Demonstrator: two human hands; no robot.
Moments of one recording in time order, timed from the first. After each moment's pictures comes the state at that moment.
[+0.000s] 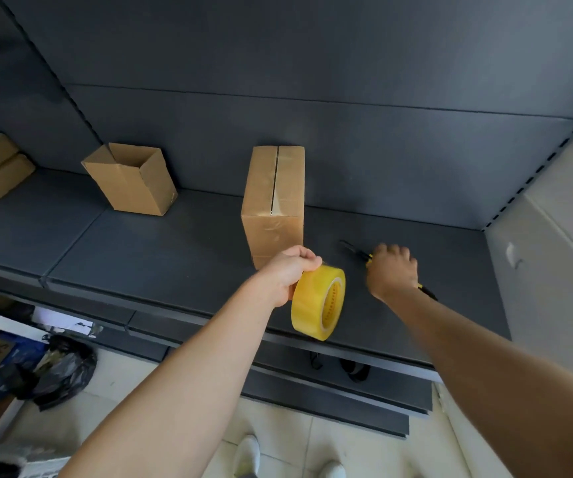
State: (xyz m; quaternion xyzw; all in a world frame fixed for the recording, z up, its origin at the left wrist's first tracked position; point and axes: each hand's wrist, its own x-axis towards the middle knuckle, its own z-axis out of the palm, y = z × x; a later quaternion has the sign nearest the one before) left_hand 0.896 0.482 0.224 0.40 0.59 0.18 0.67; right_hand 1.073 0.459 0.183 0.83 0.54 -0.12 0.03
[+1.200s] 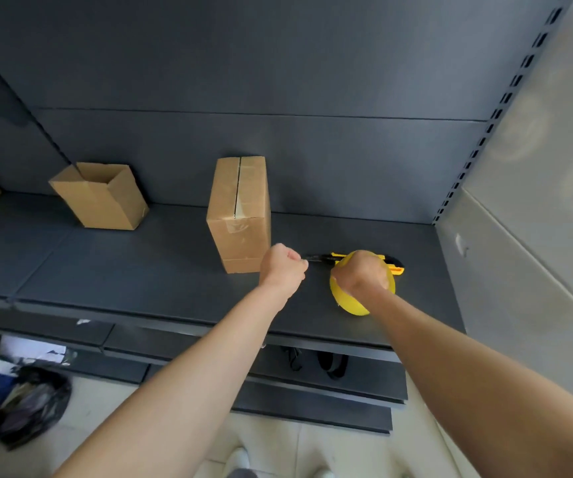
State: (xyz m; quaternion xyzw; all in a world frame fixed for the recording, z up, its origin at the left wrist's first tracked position) left_hand 0.943 0.447 0.238 0.52 0.65 0.24 0.49; right_hand 1.070 0.423 0.218 0.87 0.42 -0.23 -0.10
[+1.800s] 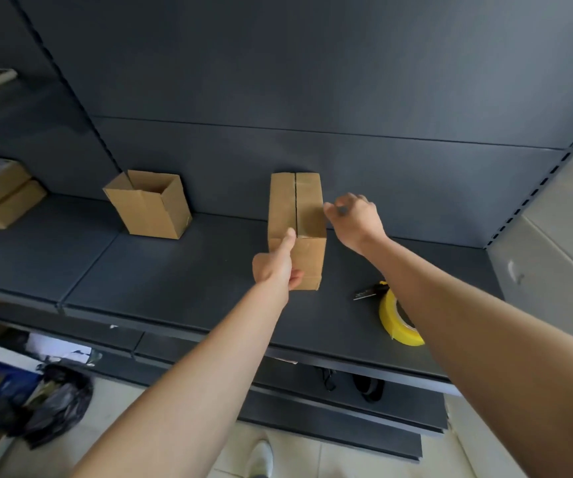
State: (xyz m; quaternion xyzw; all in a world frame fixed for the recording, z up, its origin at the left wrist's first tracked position) left_hand 0.856 0.501 0.261 0.25 0.68 0.38 0.59; right_hand 0.996 0.529 0.282 0.77 0.54 -0.23 -0.26
